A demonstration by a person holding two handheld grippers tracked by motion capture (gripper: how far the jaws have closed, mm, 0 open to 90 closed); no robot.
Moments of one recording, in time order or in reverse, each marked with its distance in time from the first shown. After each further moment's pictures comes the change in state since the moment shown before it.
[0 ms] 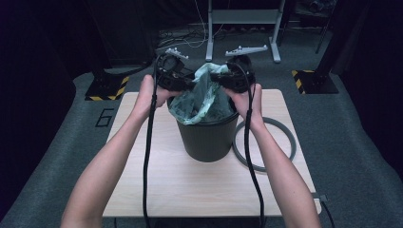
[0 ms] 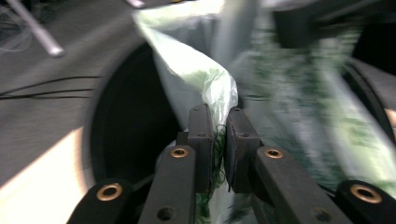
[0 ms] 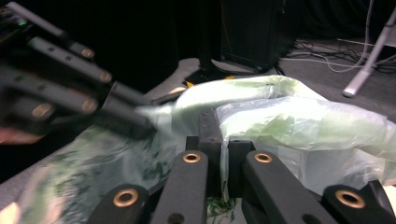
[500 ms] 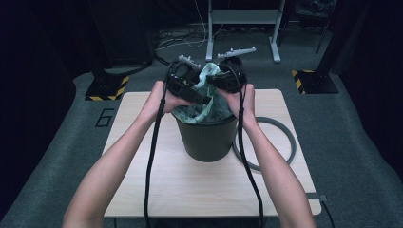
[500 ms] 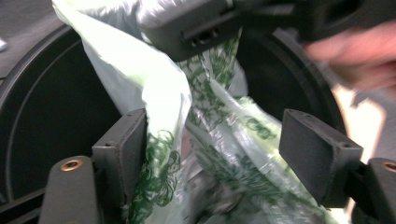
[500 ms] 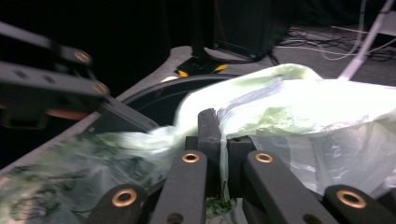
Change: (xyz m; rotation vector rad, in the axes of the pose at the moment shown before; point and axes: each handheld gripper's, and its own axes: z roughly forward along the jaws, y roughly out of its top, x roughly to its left) left arm -0.023 0.001 0.023 0.100 -0.036 0.087; right arm 0.001 -0.003 0.024 0.046 -0.020 -0.002
